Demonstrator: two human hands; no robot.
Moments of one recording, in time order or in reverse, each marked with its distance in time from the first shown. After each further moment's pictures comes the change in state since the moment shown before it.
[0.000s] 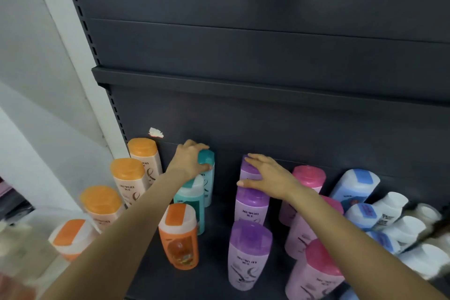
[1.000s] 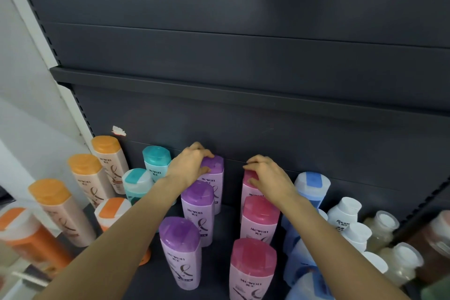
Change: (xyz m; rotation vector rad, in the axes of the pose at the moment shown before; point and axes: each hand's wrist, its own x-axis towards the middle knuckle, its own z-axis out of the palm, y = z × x) left_hand -0.004 0.119 0.049 0.142 0.041 0.101; right_hand -0.045 0.102 -0.036 -0.104 0.208 -0.077
